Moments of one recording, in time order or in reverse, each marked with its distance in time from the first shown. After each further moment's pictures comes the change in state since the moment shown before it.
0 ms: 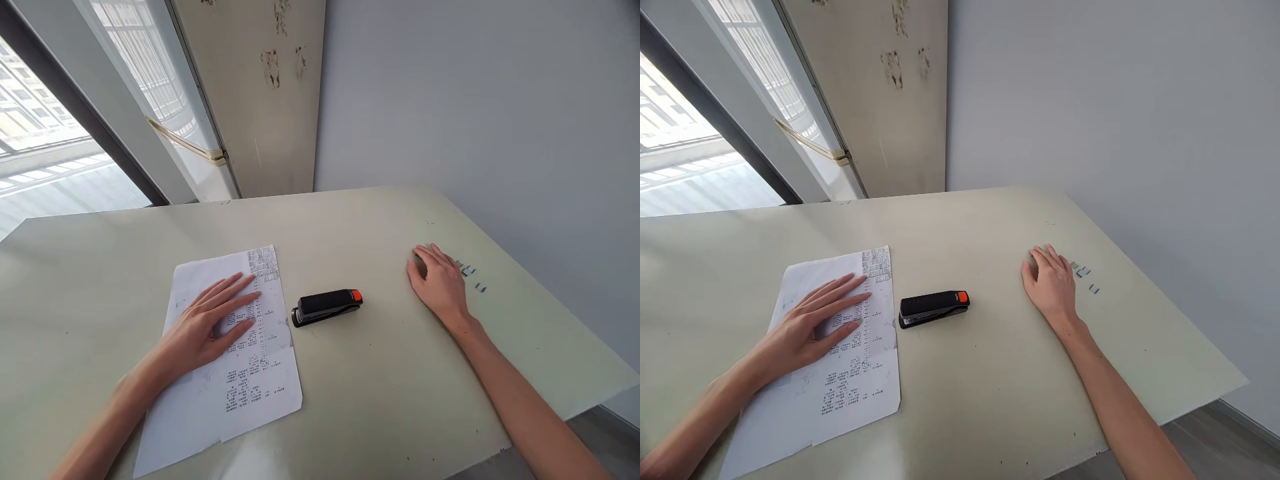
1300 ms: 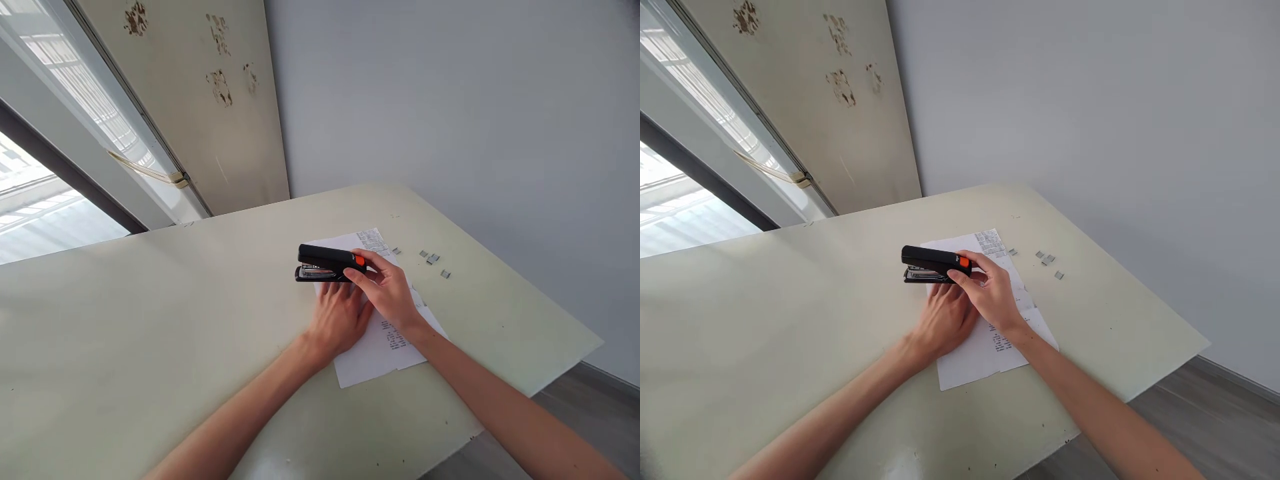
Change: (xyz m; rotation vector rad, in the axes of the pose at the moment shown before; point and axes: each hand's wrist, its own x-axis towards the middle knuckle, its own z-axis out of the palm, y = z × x) left_hand 0.178 0.198 0.124 -0.138 0.154 0.150; right_hand -0.003 -0.081 -0.040 1.100 -0.122 0.254
